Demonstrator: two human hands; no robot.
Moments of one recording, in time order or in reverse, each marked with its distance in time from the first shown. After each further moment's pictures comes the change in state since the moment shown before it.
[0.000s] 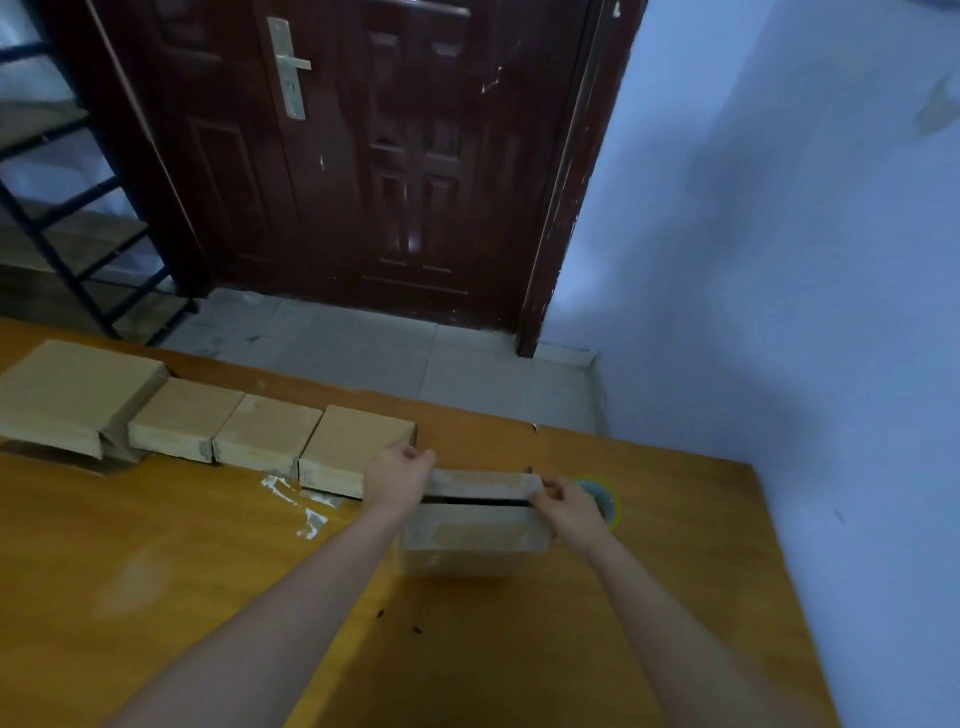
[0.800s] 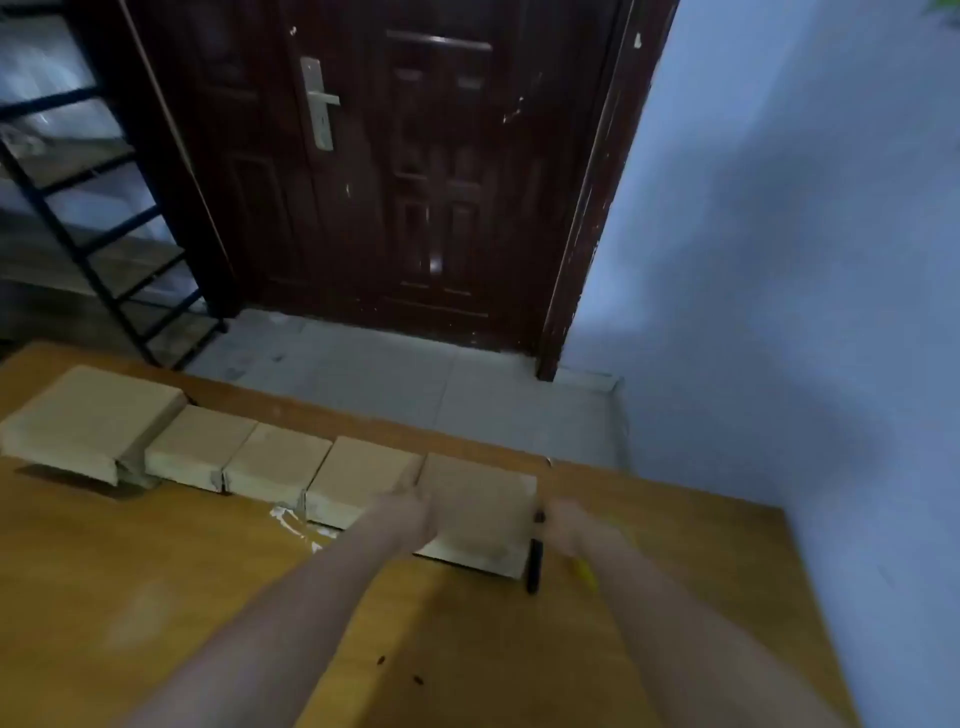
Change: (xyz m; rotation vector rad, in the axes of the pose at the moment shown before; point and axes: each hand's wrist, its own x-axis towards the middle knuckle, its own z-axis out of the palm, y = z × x) left_hand 0.036 -0.002 -0.004 1.099 -0.481 0.307; right_hand 0.060 -0.024 -0.004 -0.596 -0.266 -0.096
